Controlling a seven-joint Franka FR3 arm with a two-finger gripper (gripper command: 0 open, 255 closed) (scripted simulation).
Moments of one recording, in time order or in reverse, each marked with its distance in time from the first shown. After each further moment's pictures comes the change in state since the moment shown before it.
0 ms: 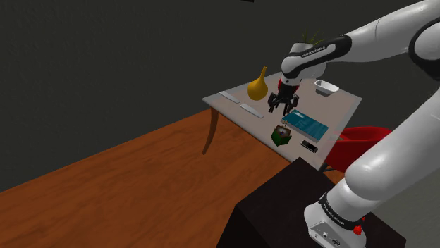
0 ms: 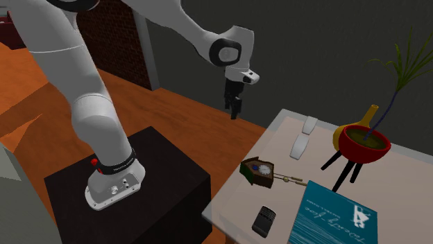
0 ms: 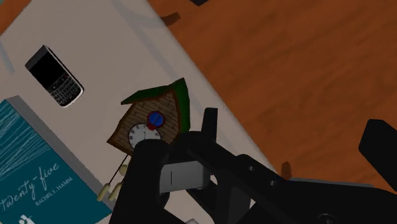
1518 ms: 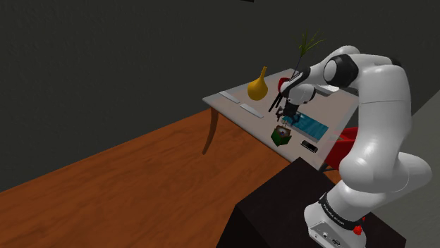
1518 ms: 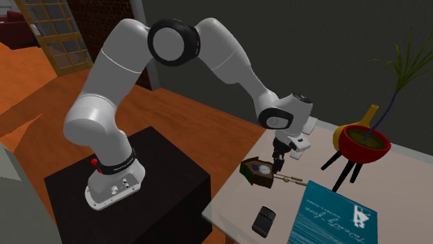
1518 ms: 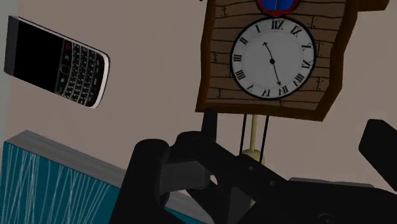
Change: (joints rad) arm -0.267 0.738 -0.088 0.542 0.253 0.194 0.047
